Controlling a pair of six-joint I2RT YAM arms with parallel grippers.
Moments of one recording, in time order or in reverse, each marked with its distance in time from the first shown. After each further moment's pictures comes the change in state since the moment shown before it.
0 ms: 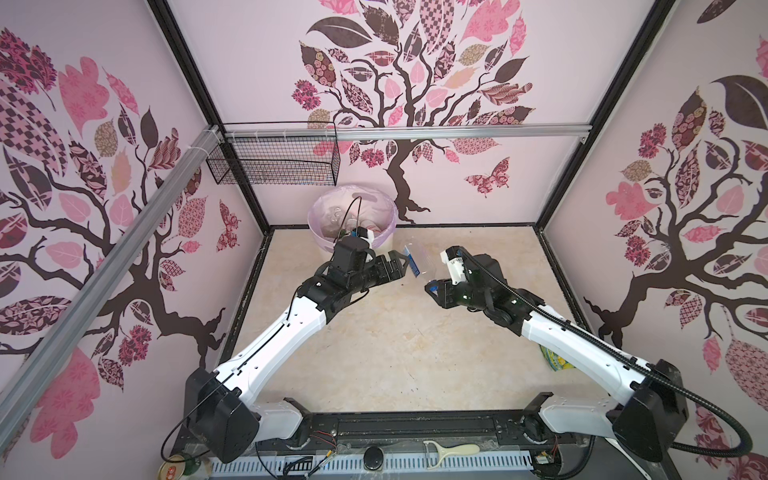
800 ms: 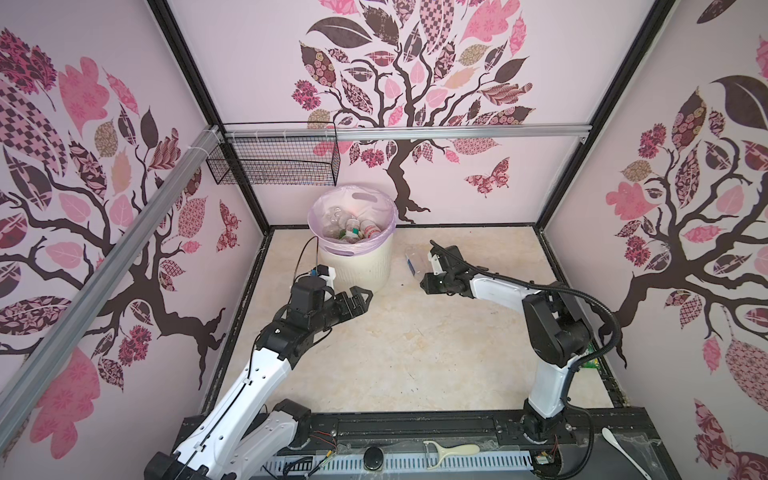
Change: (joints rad) left arm 0.171 -0.415 -0.425 -0.089 0.095 0.012; right arm -0.135 0.589 0.192 0.086 0.052 -0.055
